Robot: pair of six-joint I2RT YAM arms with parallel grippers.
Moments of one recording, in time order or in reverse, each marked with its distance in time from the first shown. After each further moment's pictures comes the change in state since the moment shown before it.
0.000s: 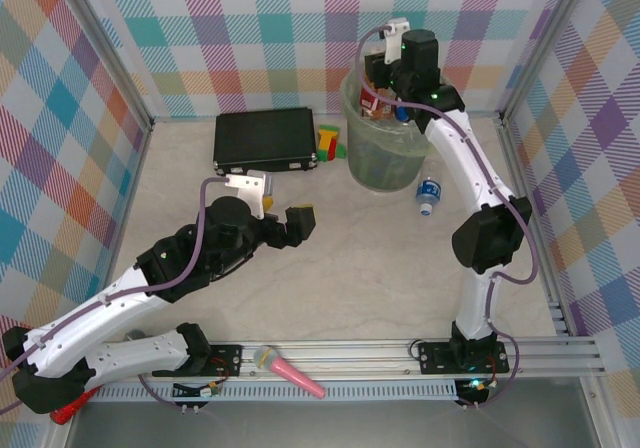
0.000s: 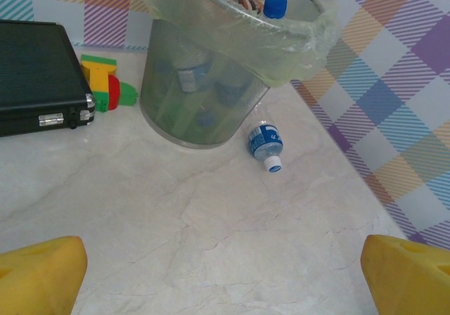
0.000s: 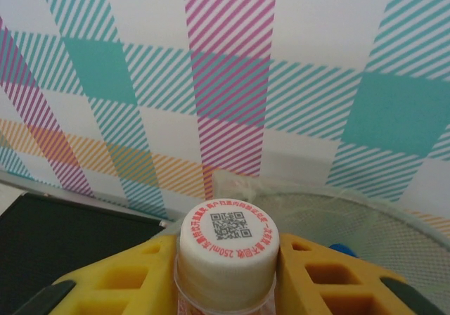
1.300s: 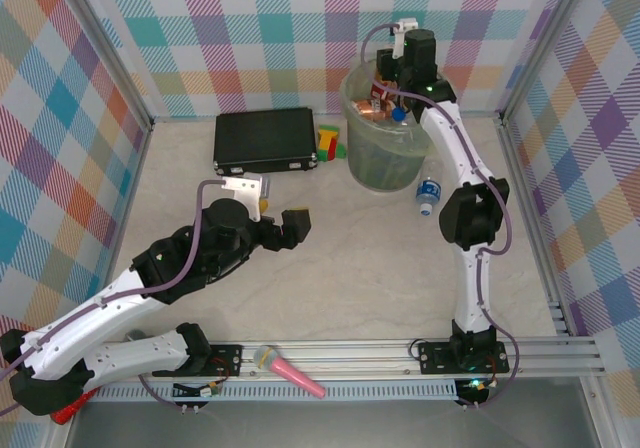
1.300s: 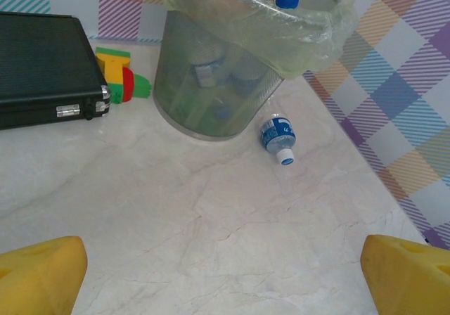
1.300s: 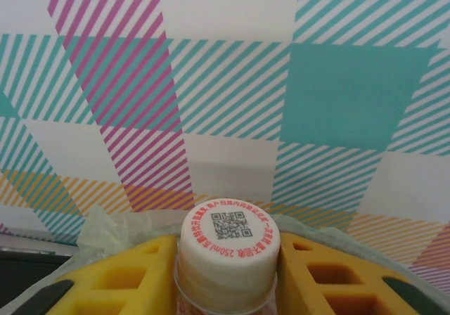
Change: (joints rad) left arm 0.000 -0.019 0.000 -0.053 -0.019 -0.003; right arm -0.074 0.259 0.222 0.051 0.056 0.026
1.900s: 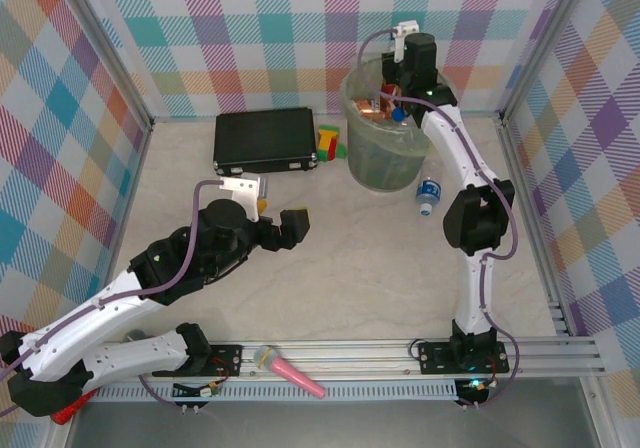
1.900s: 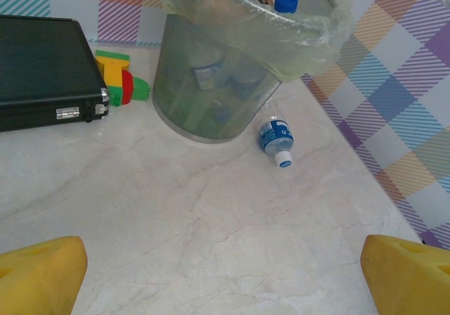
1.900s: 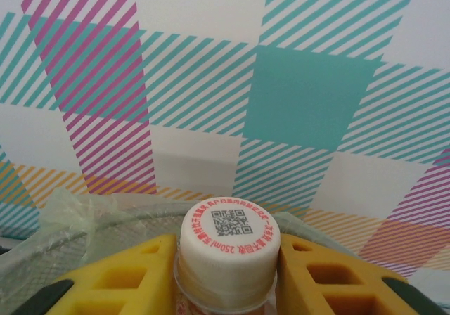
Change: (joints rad) left arm 0.000 -0.009 0.000 0.000 0.000 0.000; right arm 0.002 -0.072 -0.093 0.034 0.121 -0.121
